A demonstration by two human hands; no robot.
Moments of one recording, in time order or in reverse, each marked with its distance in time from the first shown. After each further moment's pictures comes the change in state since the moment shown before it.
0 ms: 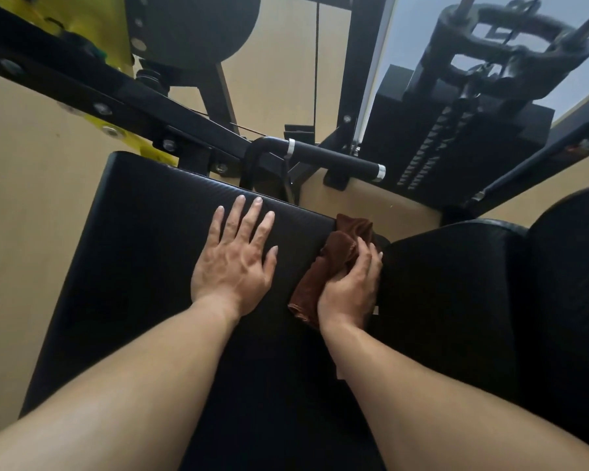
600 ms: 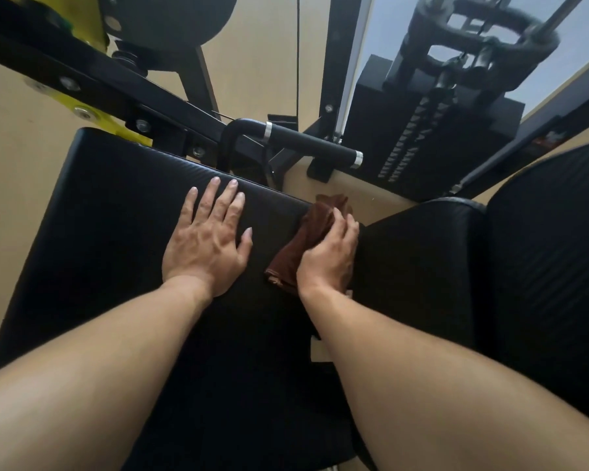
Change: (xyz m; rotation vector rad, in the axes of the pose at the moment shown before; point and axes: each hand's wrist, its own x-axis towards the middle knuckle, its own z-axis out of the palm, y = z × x) left_hand -0.001 0.001 0.000 -0.015 0.026 -0.019; right_hand 0.016 -0.024 -0.016 -0.166 -0.129 -0.005
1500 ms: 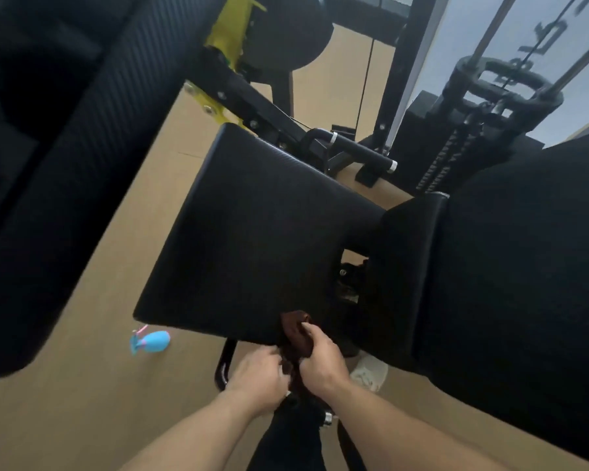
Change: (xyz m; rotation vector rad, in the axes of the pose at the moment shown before) left_hand -0.298 0.106 -0.089 -0.689 -0.789 -0.454; right_hand -0.231 0.096 -0.114 -0.243 -0.854 -0.077
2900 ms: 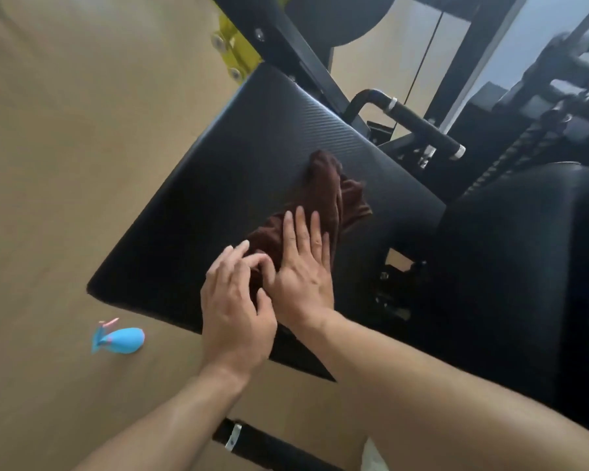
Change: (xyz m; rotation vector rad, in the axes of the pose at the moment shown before) left_hand 0.074 -0.037 -0.018 -0.300 1.037 0.197; right_hand 0.139 -0.072 0.048 -0.486 0.416 -0.617
